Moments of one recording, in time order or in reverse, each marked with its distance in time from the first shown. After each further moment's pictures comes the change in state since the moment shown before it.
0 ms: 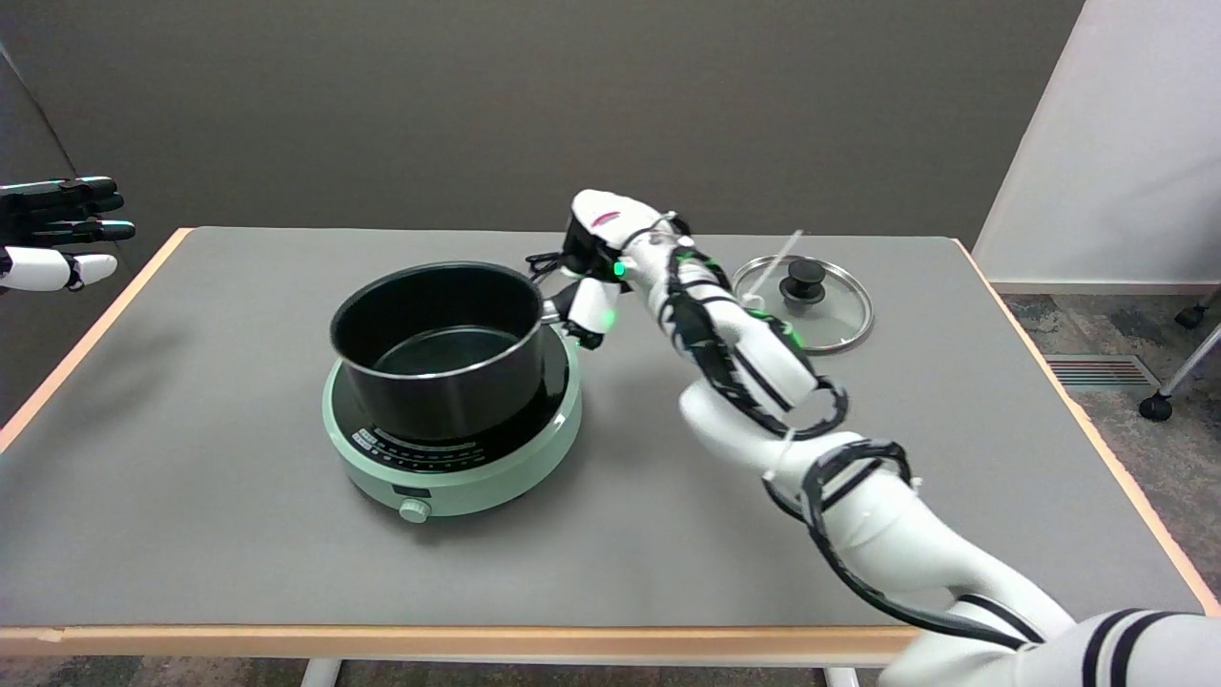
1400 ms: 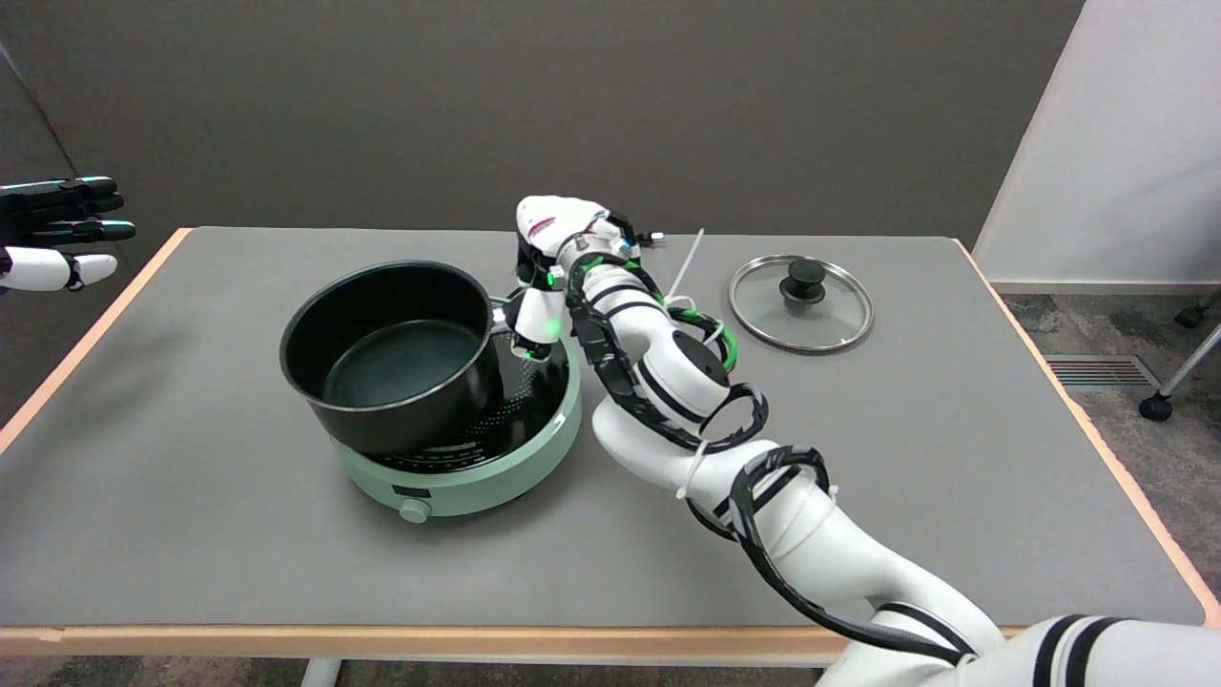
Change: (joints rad) arm 0.054 -0.198 -0.030 -0.101 -0.276 -0.092 -0.037
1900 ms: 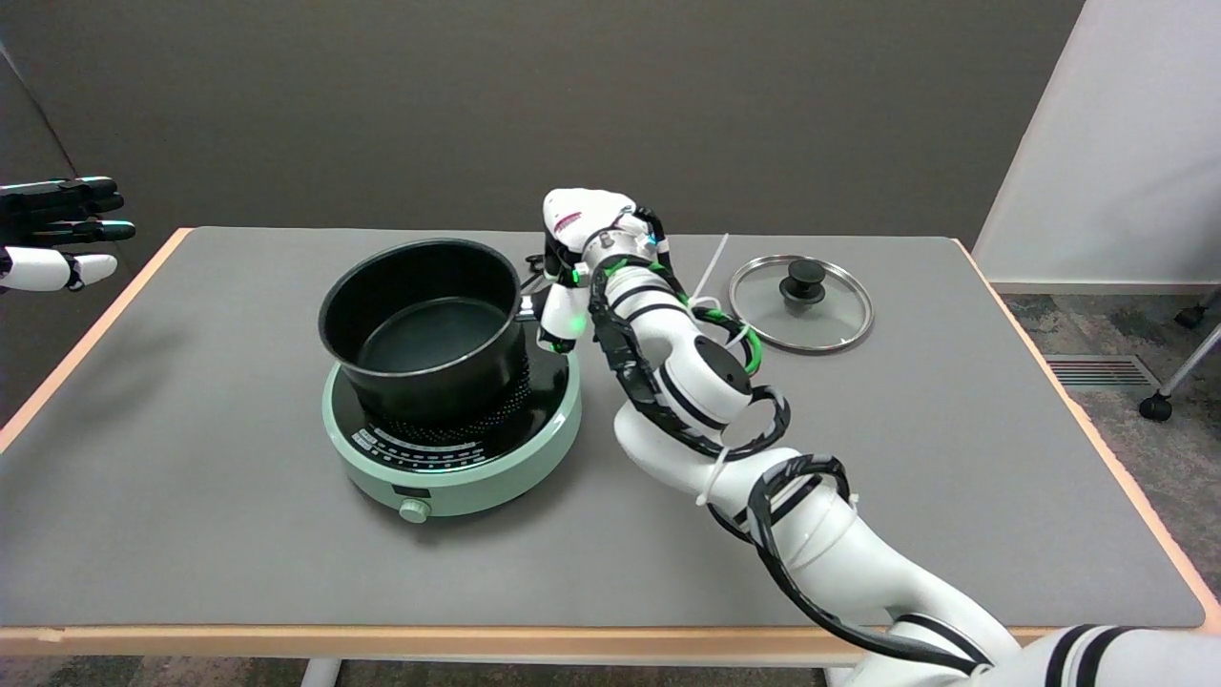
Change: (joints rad) arm -0.039 0.034 0.009 0.067 -0.053 -0.013 -0.002
